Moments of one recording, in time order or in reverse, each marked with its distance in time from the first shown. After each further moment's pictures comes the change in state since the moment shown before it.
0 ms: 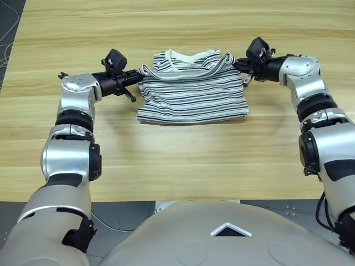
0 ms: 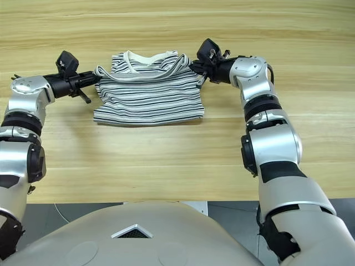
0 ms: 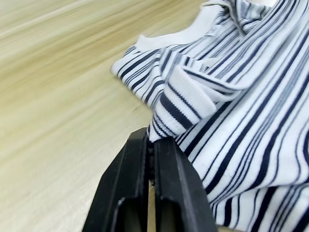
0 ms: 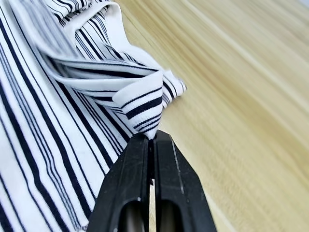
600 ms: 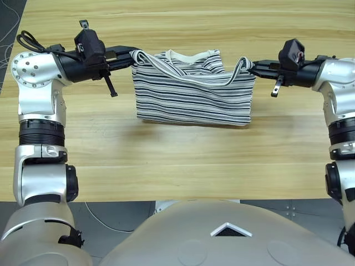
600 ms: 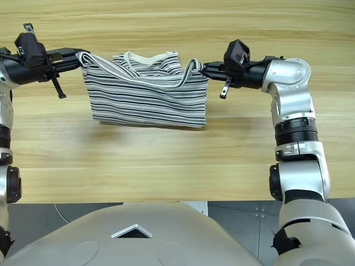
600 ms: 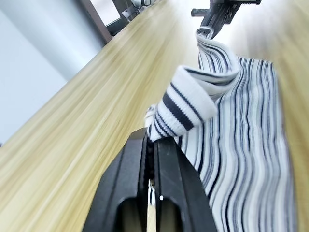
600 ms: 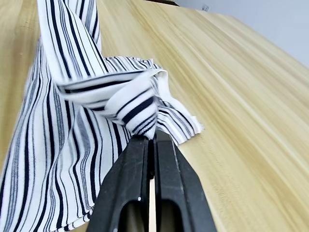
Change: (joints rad) left arm 0.224 0.189 -0.030 -0.627 -0.226 -0.287 -0.254; right arm 0.278 -0.245 -0.015 -0.674 0.275 0.095 0.323
